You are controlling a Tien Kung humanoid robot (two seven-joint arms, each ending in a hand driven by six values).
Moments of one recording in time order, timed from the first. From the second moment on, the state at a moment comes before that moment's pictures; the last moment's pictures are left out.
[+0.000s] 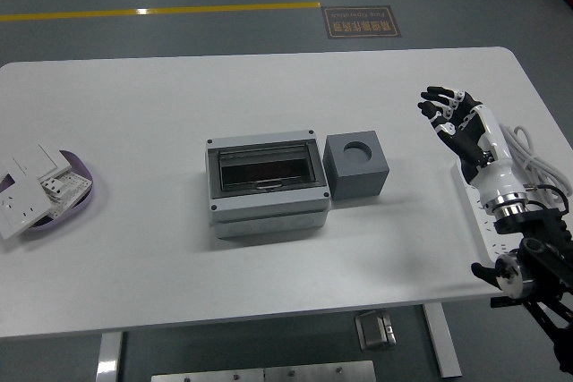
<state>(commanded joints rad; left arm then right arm) 0.02 0.23 -0.31 -0.32 0.40 0.08 0.21 0.15 -0.45 1.04 1.41 -0.77 -0.26 0.43</state>
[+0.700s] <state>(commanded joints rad) 0.01 0.22 -0.31 -0.31 0.38 0.08 0.21 0.15 -0.44 1.05 1.40 -0.78 -0.27 0.44</state>
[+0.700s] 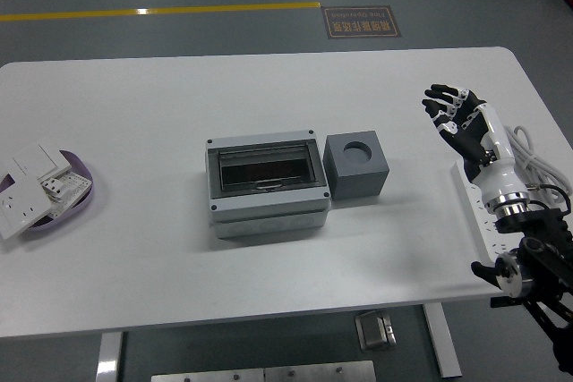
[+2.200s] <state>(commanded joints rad) 0.01 0.22 -0.31 -0.31 0.39 0.08 0.21 0.15 -0.44 1.05 1.40 -0.78 -0.28 0.44</state>
